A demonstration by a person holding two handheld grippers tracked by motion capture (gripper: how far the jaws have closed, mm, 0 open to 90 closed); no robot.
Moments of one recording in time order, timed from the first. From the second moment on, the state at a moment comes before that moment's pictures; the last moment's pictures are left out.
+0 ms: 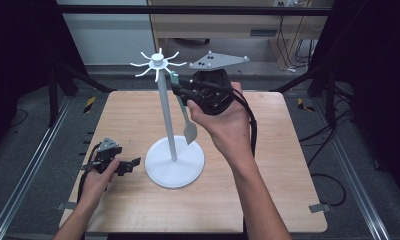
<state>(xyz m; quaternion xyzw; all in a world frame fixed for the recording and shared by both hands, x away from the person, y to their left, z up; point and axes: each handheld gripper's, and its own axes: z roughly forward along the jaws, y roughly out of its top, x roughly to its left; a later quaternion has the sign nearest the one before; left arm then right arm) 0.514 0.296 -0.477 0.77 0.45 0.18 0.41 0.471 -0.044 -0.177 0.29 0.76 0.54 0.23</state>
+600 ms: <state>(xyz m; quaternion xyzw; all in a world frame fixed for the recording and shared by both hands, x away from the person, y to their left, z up) 0.514 0.296 -0.477 0.77 0.45 0.18 0.41 0.468 -0.038 -0.180 0.29 0.75 0.53 0.26</state>
